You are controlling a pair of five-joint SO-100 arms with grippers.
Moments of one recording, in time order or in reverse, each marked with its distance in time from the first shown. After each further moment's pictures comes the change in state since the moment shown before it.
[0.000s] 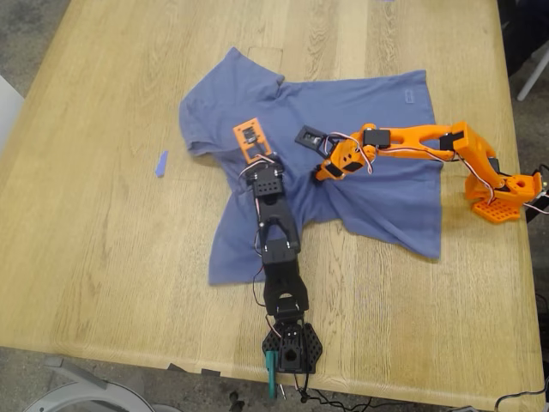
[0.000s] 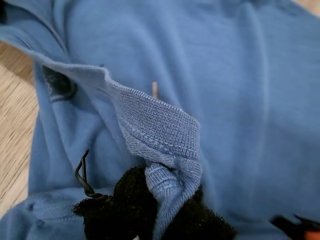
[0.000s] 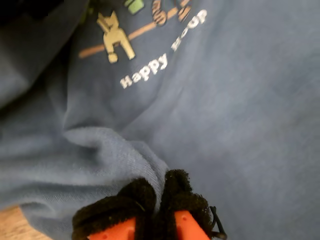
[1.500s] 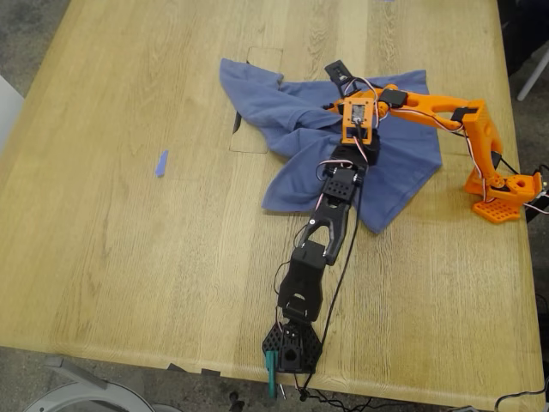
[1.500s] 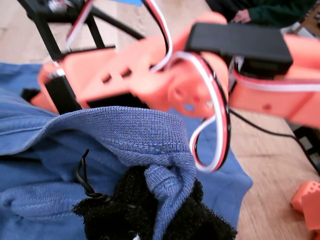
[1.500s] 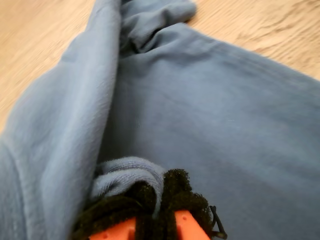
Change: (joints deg) arm 0 32.3 -5.3 -8.9 -17.2 -0.1; arm 1 26.5 9.7 22.9 -28.1 0.8
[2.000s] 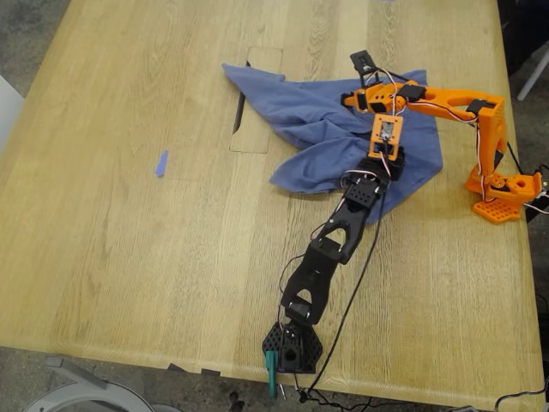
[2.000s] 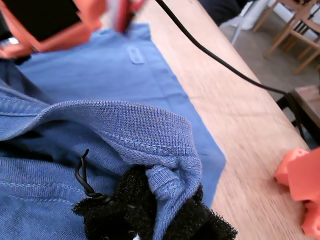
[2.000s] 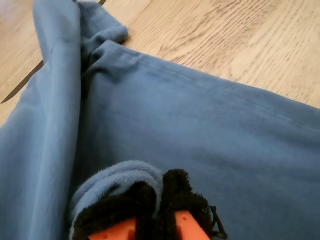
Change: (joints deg) arm 0 9.6 -13.0 -4.7 -6.2 -0.9; arm 1 8.1 8.3 17.1 -10.1 0.0
